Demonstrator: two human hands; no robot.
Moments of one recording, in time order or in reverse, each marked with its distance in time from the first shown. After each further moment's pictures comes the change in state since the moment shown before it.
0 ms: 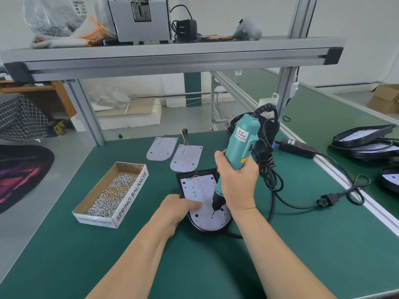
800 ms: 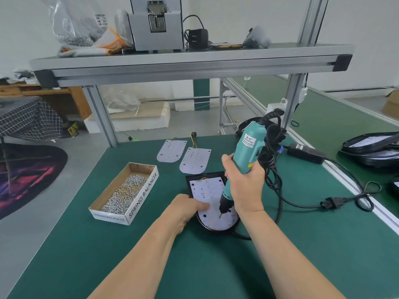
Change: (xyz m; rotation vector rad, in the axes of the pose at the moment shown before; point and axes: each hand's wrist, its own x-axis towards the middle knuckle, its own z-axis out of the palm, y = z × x) left_hand -0.005 0.007 -0.001 0.056 0.009 -0.037; right_hand -0.001 0.001 -0.002 0.001 -0.047 0.058
